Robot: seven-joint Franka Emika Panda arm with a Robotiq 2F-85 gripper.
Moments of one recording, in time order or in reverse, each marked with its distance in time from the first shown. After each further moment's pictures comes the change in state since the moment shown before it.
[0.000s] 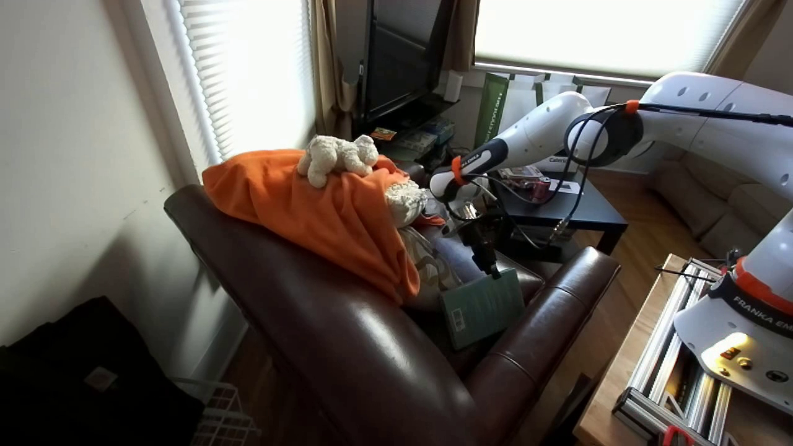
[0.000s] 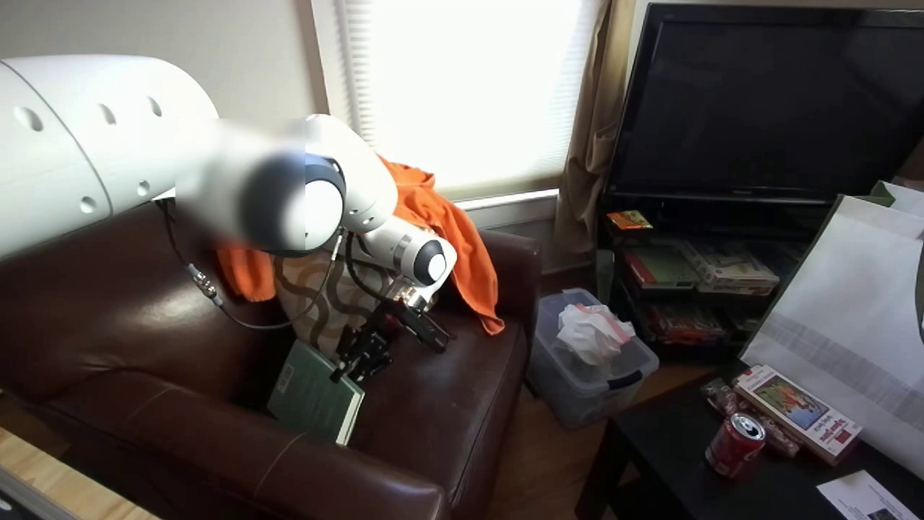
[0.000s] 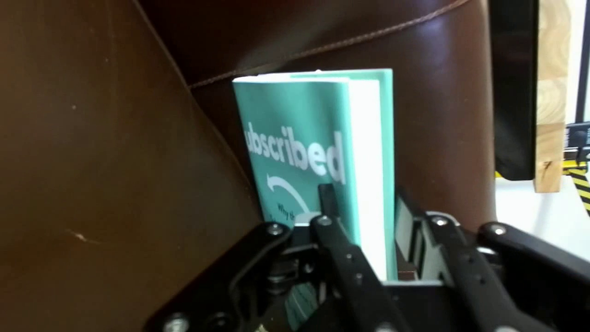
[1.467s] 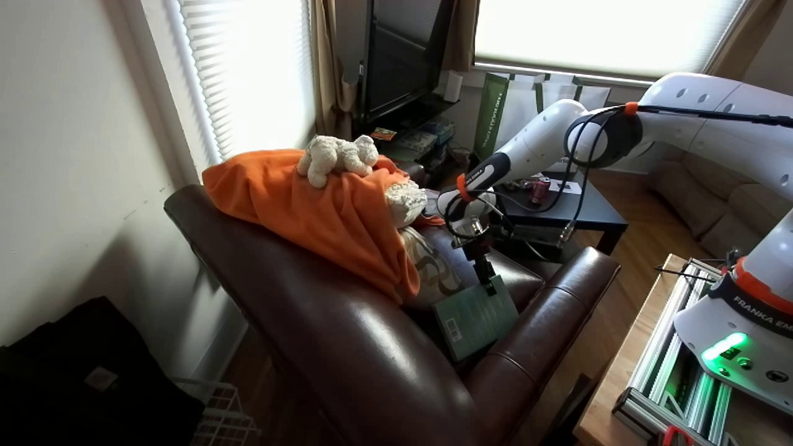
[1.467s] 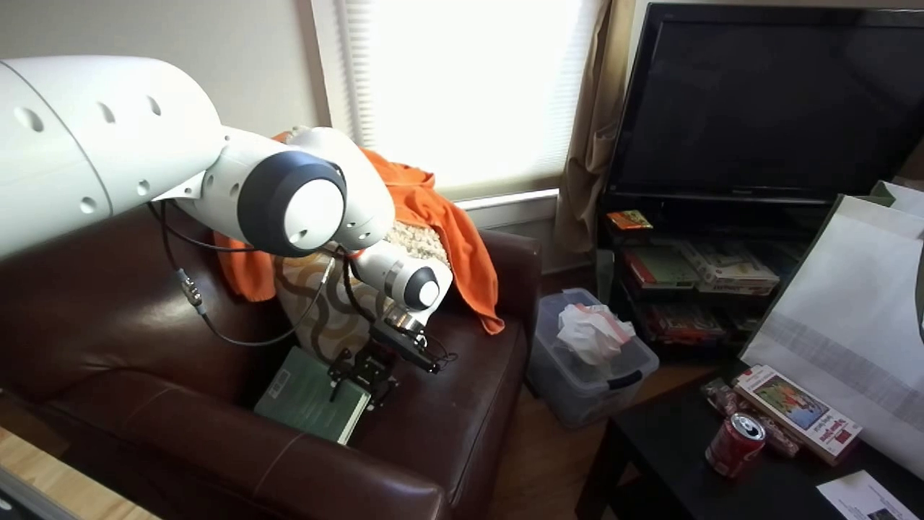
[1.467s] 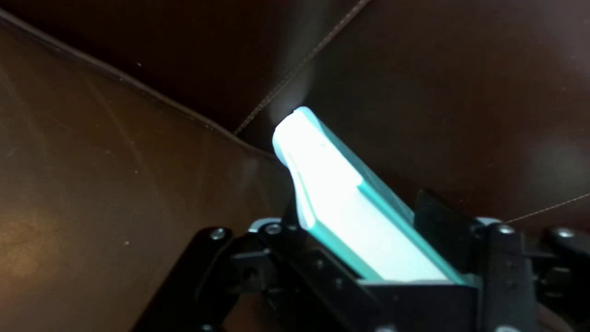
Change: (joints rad) arm 0.002 0.004 -0.022 -0.137 0.009 0.249 0.507
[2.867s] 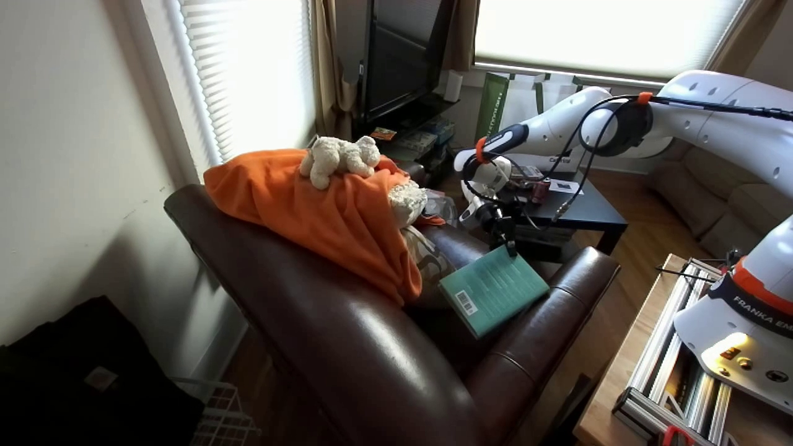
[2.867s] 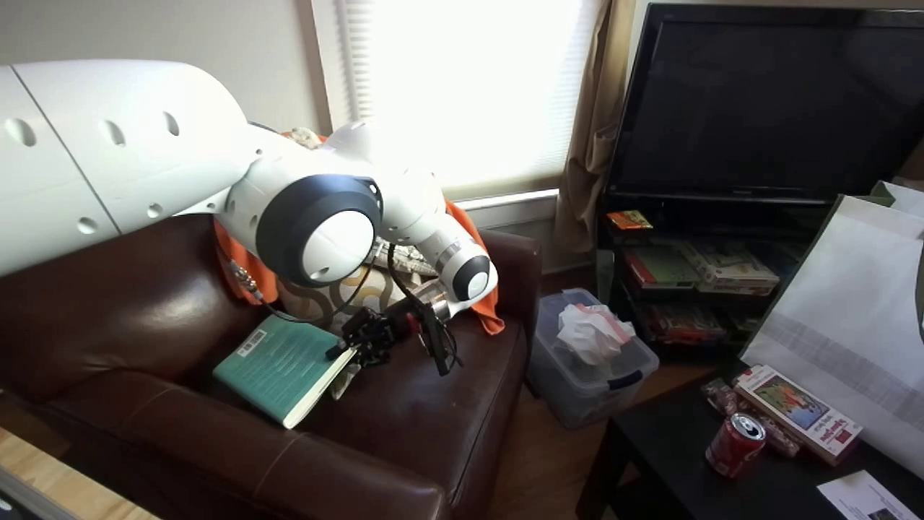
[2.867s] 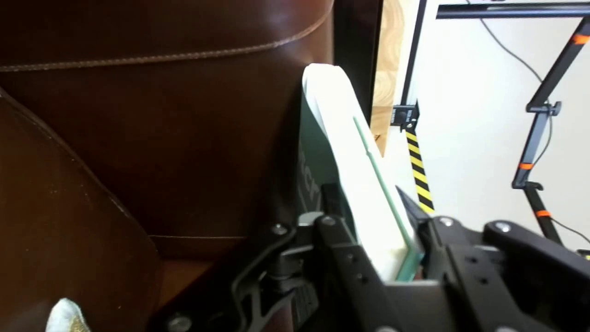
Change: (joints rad) arm -0.206 -0.002 0.086 0.164 0.135 -0.545 -0.613
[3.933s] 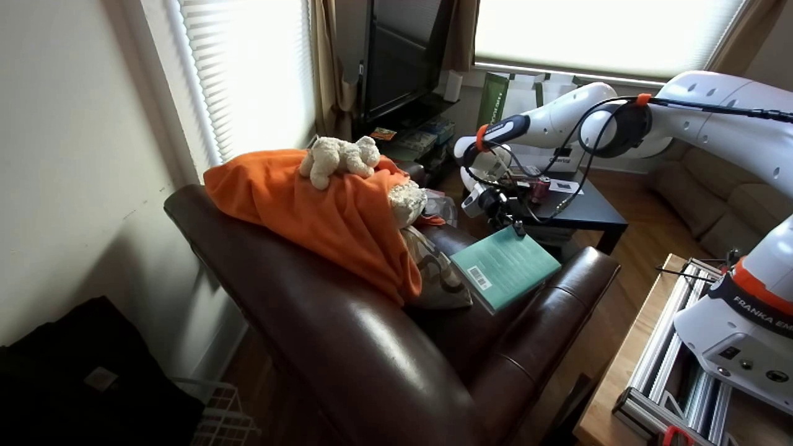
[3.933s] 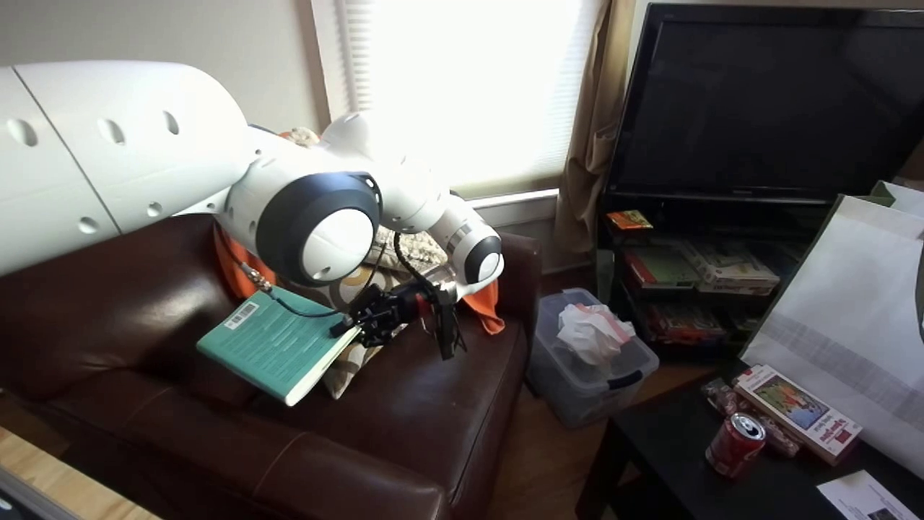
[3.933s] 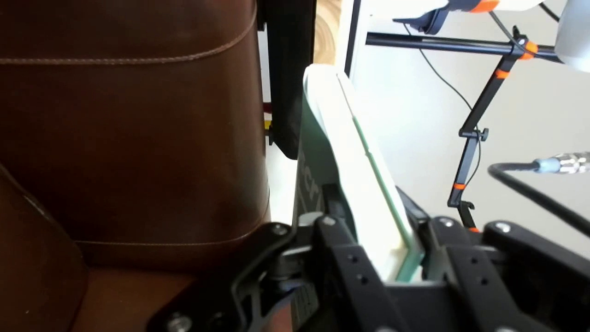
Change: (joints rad) arm 0.017 0.004 -0.019 0.109 0.010 -0.204 -0.068
